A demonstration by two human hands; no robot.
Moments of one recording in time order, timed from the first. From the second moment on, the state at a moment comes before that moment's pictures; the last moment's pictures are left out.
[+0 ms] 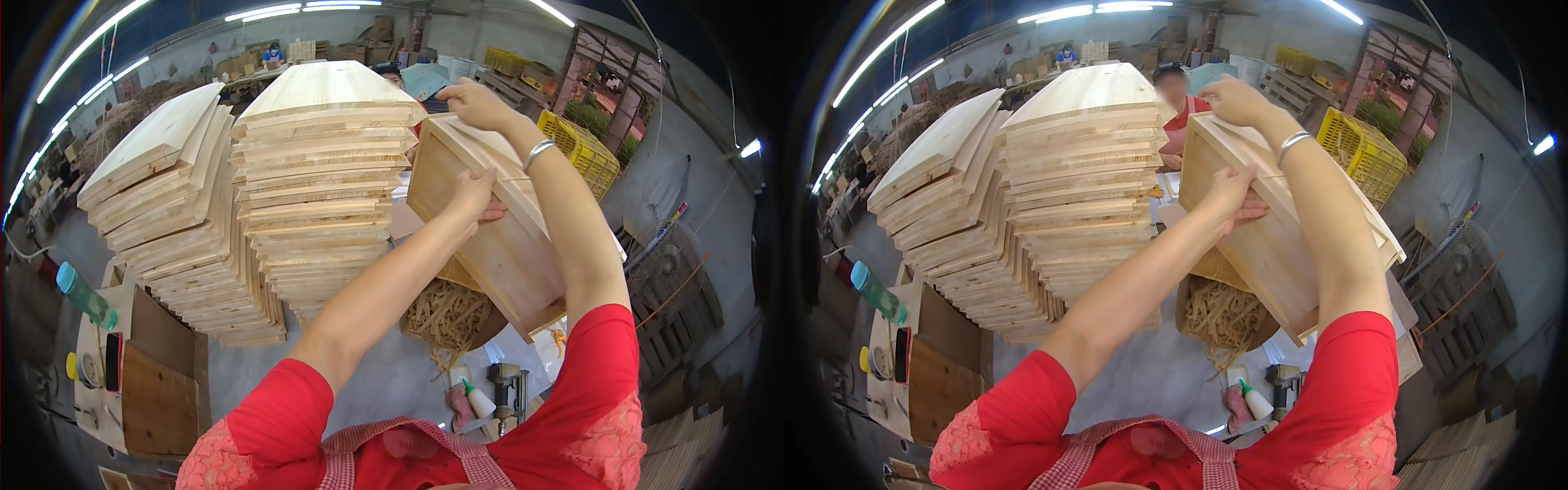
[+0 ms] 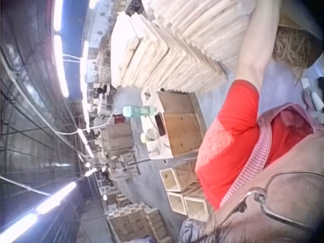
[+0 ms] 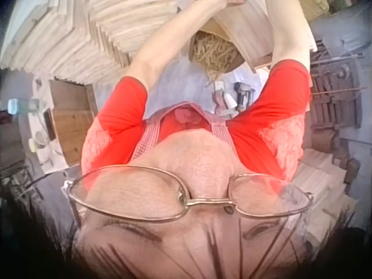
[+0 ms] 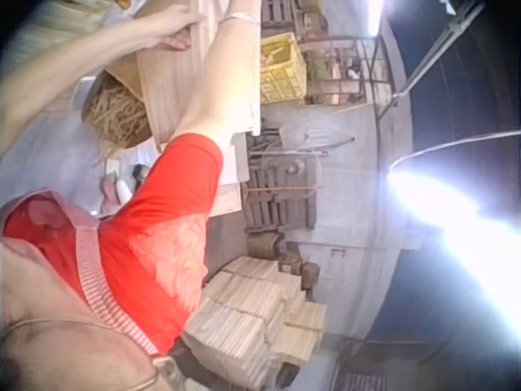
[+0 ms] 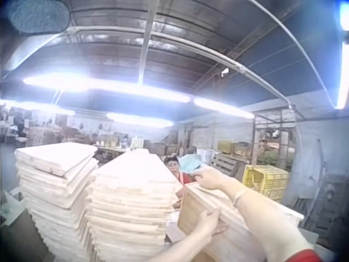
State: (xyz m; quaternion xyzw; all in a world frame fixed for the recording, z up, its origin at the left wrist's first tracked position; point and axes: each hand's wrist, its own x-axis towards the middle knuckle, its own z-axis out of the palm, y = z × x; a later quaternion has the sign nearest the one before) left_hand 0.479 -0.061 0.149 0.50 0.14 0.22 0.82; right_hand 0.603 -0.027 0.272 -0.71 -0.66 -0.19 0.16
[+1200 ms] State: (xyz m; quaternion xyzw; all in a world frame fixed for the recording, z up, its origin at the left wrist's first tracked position) left_hand 0.463 -0.074 0.152 0.40 0.06 0.22 0.89; right_hand 0.561 0.023 0.226 -0.80 -0.55 -0.23 -0.10
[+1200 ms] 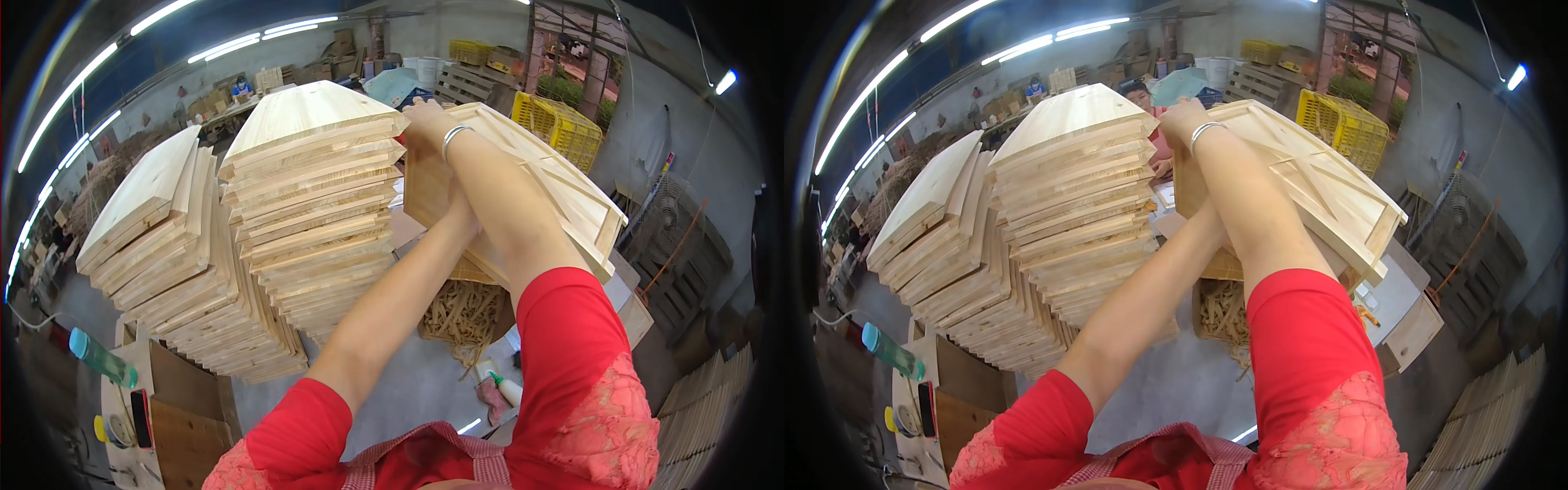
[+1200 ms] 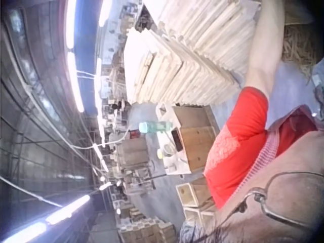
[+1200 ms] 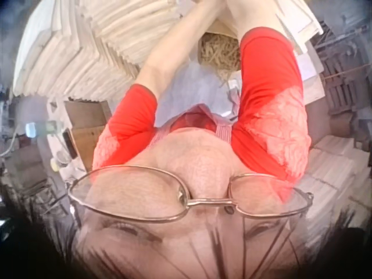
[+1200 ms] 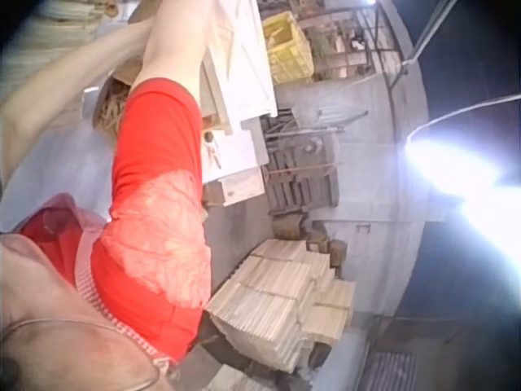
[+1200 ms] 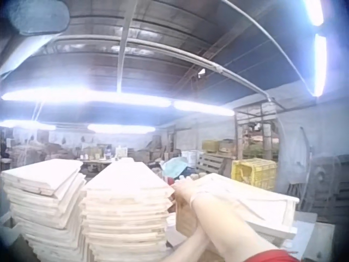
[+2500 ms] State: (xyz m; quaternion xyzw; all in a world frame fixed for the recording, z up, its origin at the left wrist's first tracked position) left_hand 0.489 -0.057 0.133 0.57 0.18 0.29 0.75; right_hand 0.637 0.024 0.261 -0.86 -0.47 -0.19 0.05
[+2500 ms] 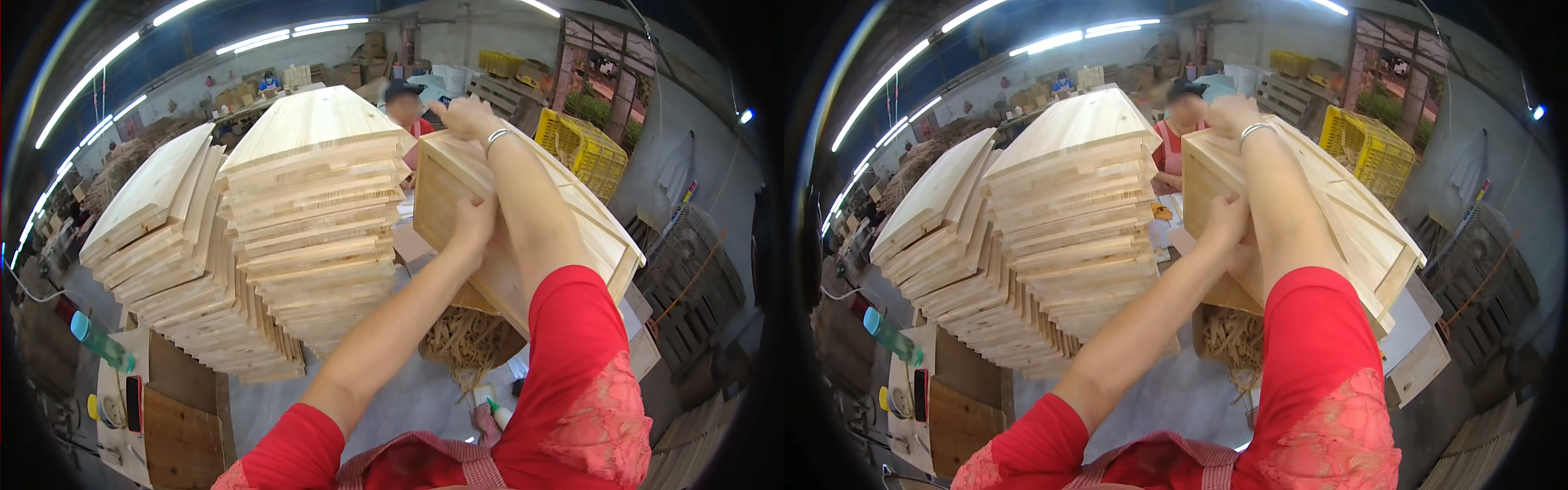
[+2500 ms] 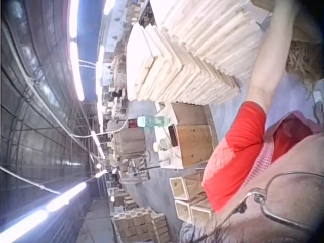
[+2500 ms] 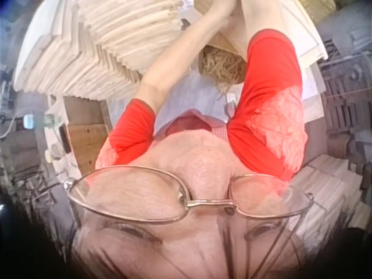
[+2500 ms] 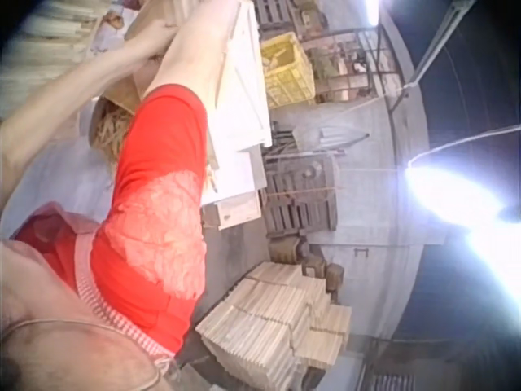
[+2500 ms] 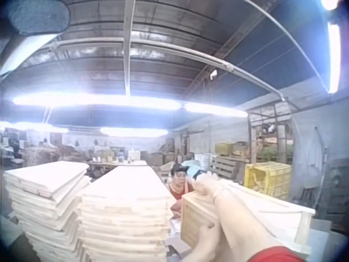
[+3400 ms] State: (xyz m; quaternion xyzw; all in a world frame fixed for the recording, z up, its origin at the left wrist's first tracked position) left_hand 0.485 -0.074 0.150 0.58 0.24 0.28 0.73; right_hand 0.721 -0.257 0.195 -0.93 -0.32 -0.10 0.16
